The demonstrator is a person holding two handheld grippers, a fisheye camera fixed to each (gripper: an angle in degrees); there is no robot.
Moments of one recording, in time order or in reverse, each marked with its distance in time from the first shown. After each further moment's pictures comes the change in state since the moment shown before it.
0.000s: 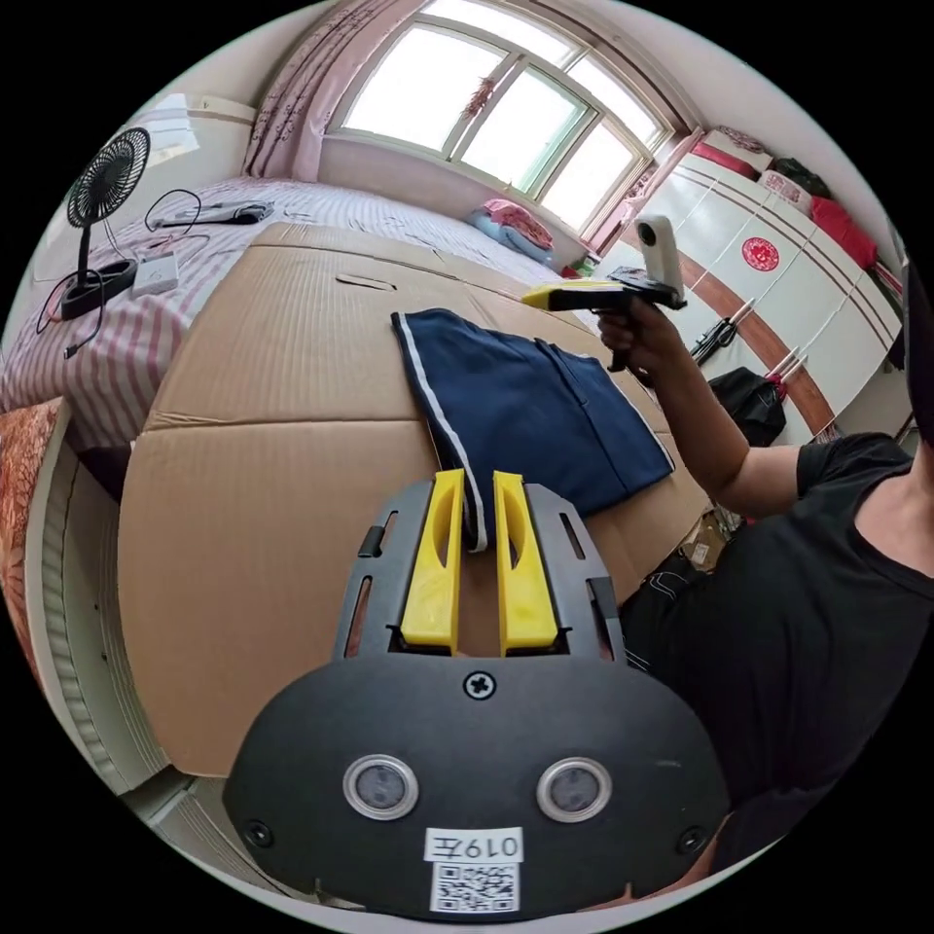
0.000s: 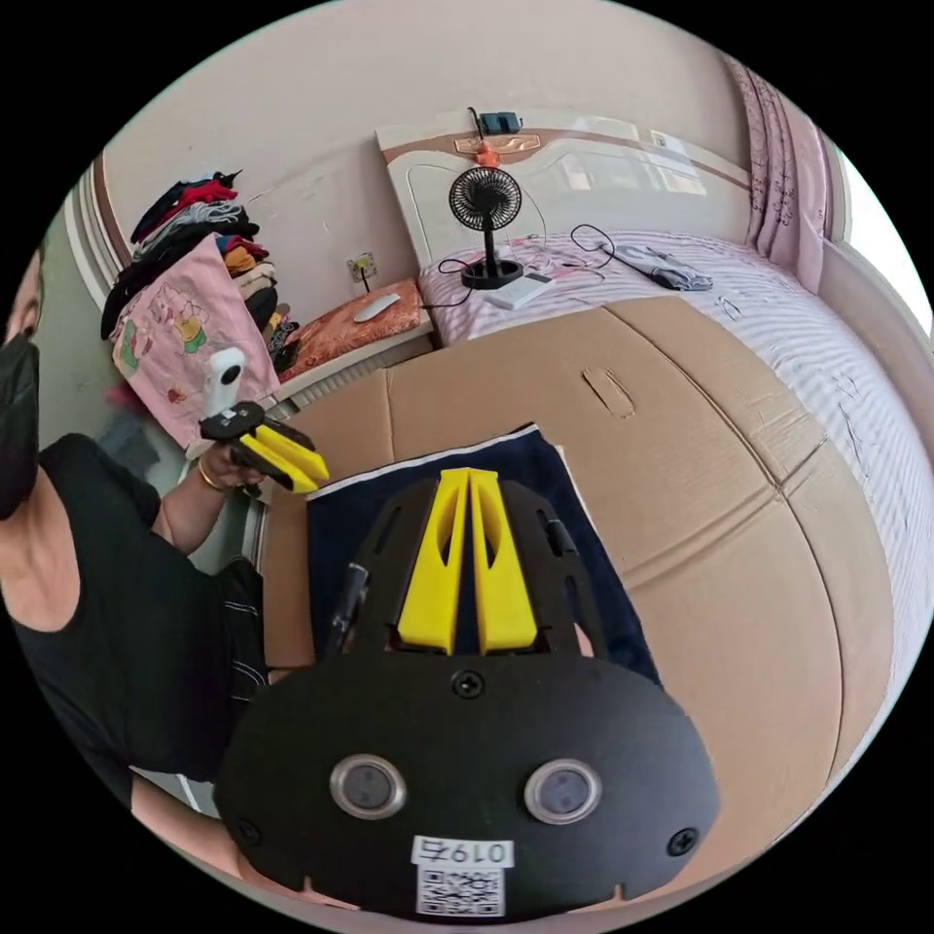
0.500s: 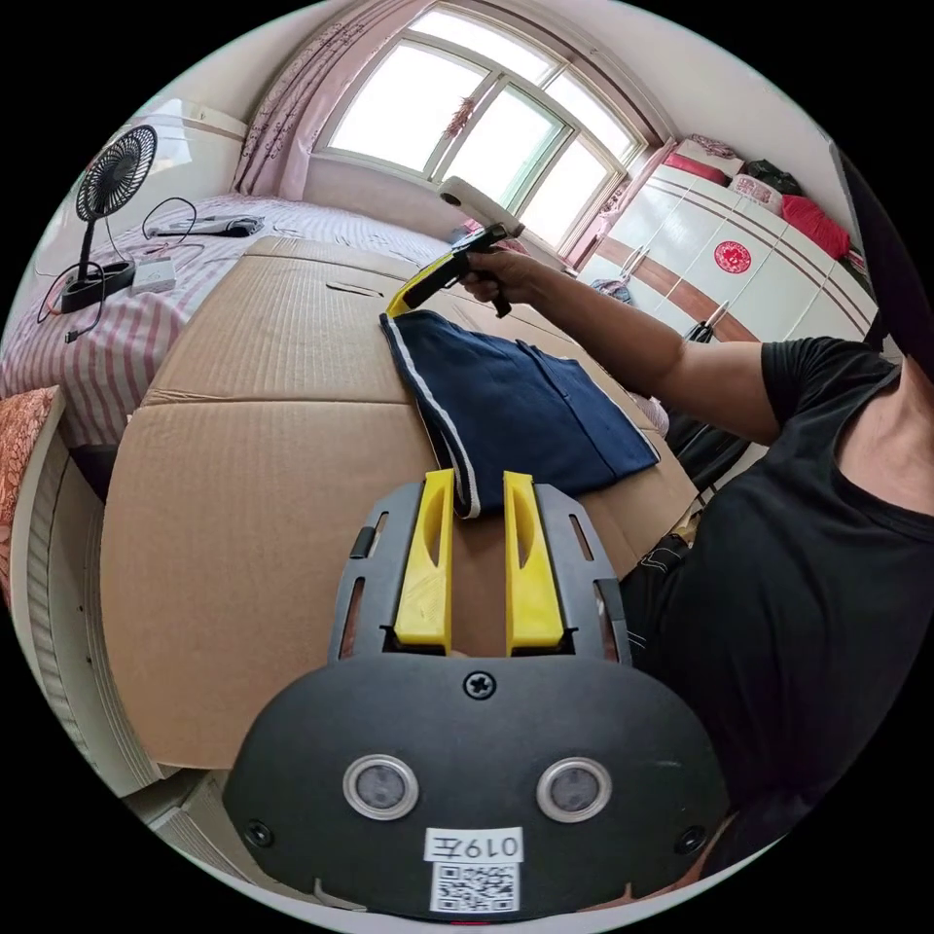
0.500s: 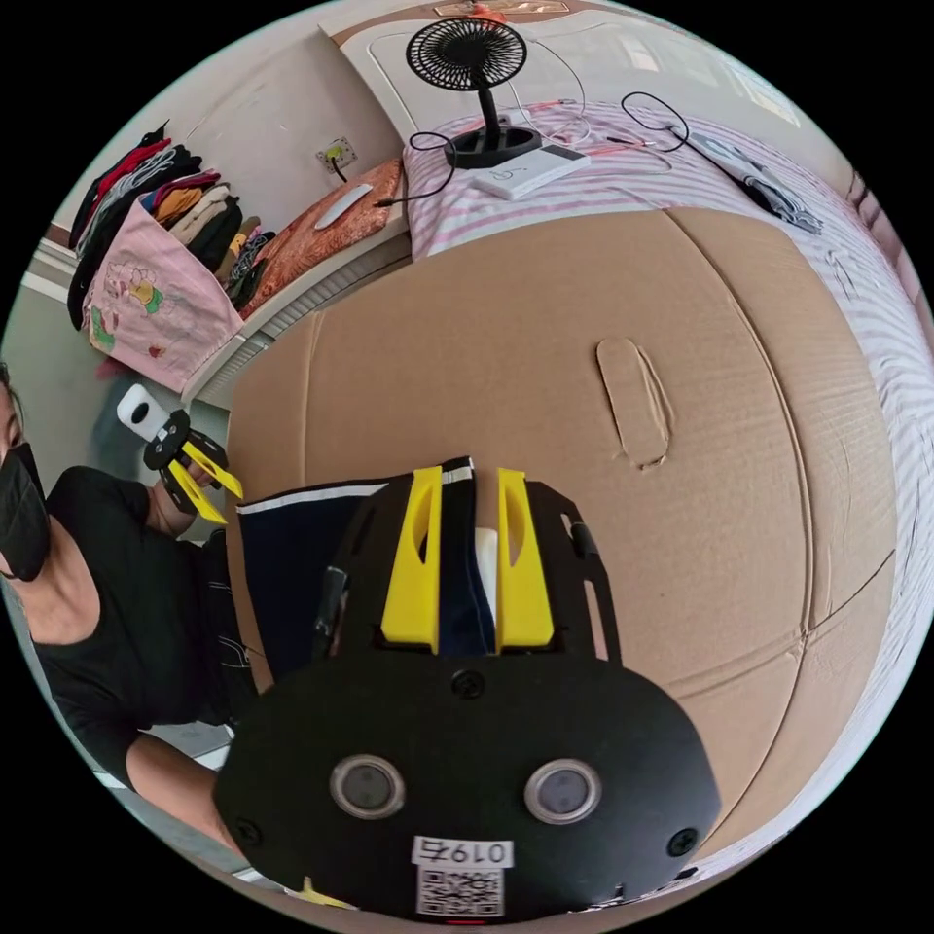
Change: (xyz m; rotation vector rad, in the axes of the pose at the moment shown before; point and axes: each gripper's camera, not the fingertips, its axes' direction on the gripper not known) left arm -0.012 0.088 -0.073 0.066 0.037 0.046; right arm 0.104 -0.179 0.259 -0.409 -0.103 -0.048
